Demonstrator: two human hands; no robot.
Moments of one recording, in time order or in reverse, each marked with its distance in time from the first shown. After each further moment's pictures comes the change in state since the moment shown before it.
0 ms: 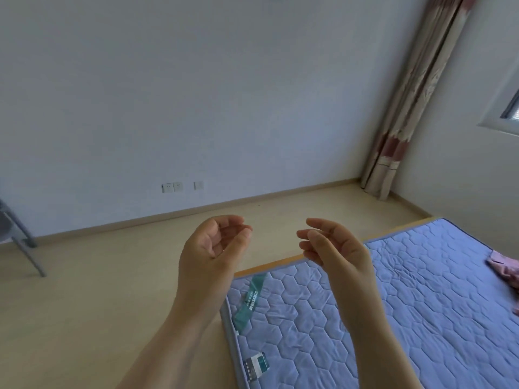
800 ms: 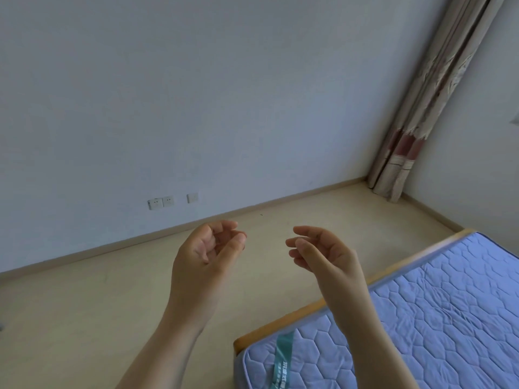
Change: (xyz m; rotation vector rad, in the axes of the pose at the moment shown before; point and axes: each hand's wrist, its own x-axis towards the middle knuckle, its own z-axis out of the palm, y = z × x) left_hand 0.345 -0.099 -0.056 -0.020 -0.043 -0.081; right_hand 0.295 0.111 0.173 -0.106 -0.020 0.078
